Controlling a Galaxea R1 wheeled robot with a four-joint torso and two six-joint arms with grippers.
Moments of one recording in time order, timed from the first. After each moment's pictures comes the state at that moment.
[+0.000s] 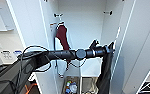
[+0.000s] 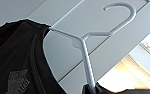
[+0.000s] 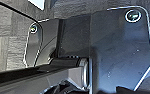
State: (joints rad) left arm 0.00 2.94 -1.44 -0.72 -0.11 -0.07; right arm -1.53 3.08 -2.71 -0.29 0.09 0.25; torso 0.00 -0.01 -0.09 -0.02
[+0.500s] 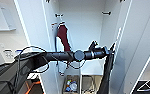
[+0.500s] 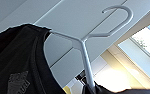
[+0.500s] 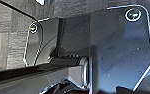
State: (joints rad) left arm 0.01 2.90 -1.37 -0.71 -0.13 -0.07; right arm -1.53 3.08 -2.71 -0.29 0.09 0.25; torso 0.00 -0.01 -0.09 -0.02
